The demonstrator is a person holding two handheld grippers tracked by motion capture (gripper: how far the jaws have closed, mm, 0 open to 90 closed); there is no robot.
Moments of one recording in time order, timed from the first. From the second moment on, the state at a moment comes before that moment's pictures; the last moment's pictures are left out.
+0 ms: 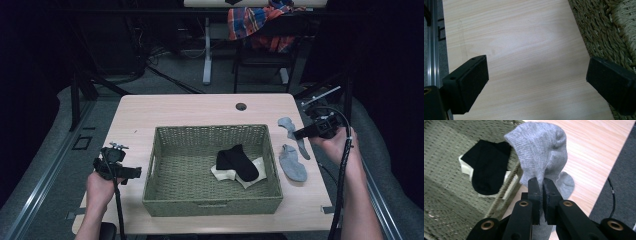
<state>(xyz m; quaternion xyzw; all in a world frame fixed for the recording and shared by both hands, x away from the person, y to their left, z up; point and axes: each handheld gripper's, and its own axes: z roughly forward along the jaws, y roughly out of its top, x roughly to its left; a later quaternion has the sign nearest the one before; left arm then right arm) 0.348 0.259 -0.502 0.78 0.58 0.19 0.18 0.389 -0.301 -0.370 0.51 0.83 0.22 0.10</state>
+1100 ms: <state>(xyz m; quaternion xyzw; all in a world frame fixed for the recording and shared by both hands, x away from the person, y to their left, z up) 0.349 0.259 -0.502 0.78 0.58 0.18 0.18 0.409 -0.326 -0.411 0.55 0.81 0.16 0.09</state>
